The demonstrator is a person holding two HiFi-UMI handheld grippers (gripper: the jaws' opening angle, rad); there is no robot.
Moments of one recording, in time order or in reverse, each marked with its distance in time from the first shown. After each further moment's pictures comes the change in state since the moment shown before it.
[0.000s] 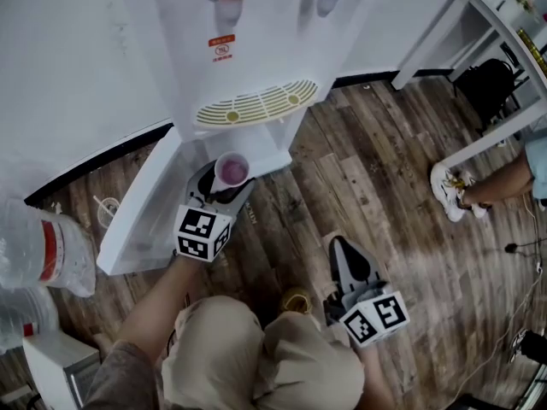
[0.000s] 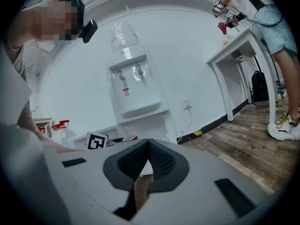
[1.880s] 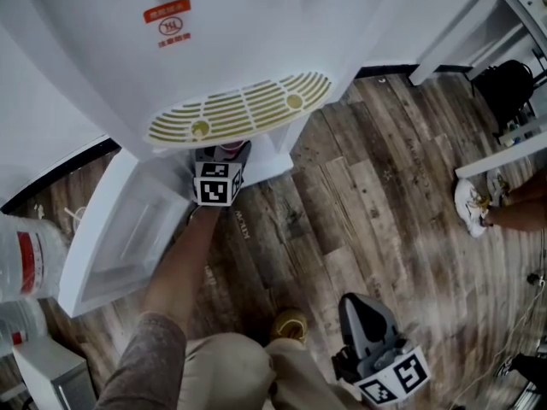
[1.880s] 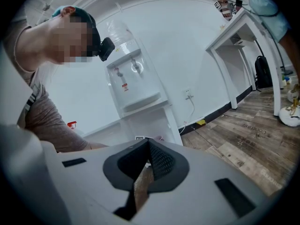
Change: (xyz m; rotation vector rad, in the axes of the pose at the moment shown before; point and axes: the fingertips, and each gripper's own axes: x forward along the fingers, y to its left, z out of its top) left arm 0.181 0.111 -0.139 -0.094 0.162 0.239; right arm -0.009 -0.021 -0.022 0.063 0.084 0.088
